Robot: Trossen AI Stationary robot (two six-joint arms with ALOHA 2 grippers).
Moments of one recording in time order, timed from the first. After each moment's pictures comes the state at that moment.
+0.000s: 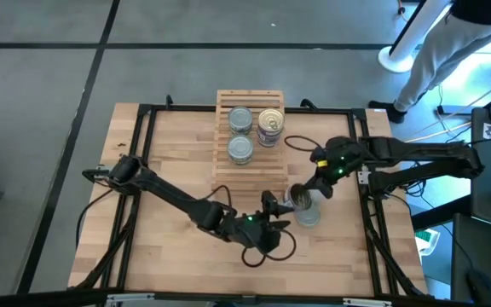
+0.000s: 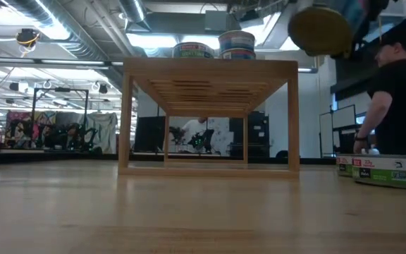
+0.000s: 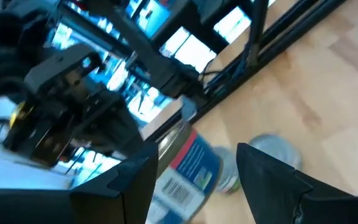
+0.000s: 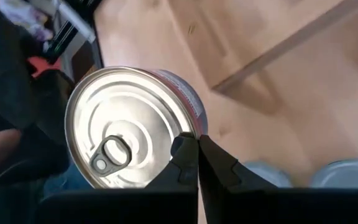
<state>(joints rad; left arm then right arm) -0.42 2.02 1.66 -0.03 -0.71 0.66 -0.03 0.98 0.91 -0.68 -0.35 0.68</state>
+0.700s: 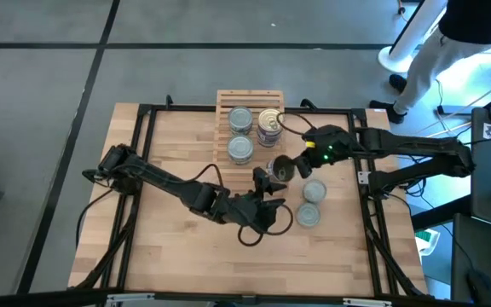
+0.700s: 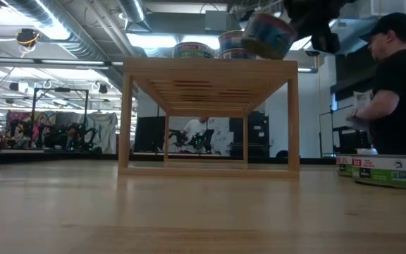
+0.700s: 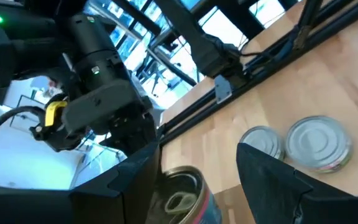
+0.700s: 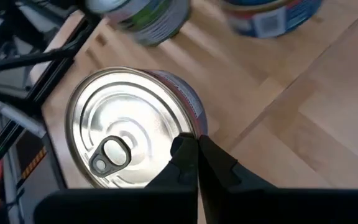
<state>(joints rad) -0.36 1.89 1.66 -0.18 -0.75 0.62 -0.08 1.13 1.09 -0.69 -0.02 0.78</state>
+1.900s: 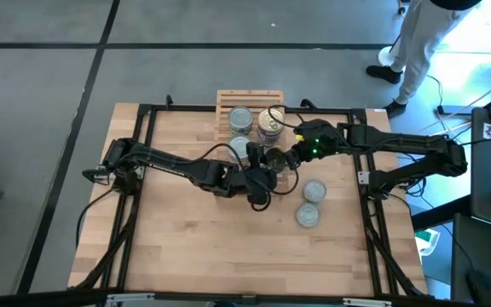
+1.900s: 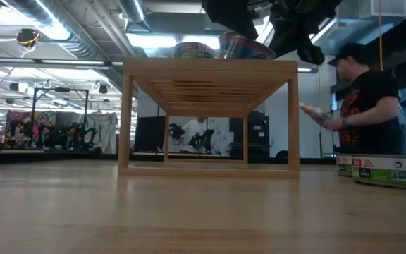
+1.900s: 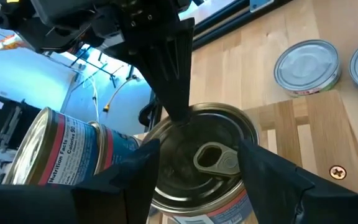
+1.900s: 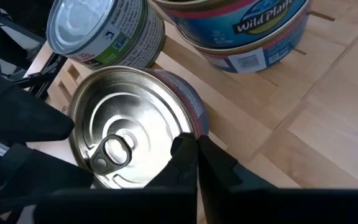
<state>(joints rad) -0.17 1.89 1.66 -0.46 -0.75 0.36 -0.16 1.24 1.10 -0.62 -0.01 0.78</state>
